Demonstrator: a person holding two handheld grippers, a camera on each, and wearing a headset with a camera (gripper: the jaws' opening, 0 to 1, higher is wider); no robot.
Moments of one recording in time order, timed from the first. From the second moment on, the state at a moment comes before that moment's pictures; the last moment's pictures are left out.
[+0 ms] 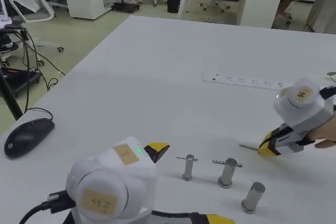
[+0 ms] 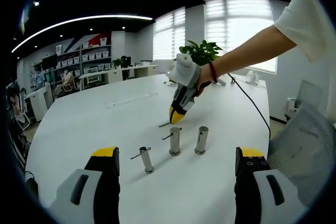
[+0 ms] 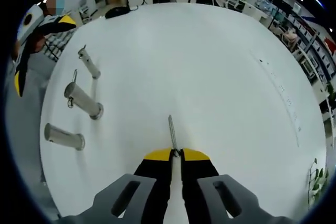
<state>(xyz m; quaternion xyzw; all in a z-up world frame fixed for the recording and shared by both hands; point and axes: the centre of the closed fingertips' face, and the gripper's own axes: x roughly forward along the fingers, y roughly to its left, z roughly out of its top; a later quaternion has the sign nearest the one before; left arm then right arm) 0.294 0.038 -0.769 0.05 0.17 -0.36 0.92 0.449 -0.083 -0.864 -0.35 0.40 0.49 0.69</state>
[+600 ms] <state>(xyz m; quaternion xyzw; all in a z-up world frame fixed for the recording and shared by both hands) 0.293 0.038 -0.771 0.06 0.17 -0.36 0.92 0.447 -0.085 -0.864 -0.37 0.39 0.49 0.69</state>
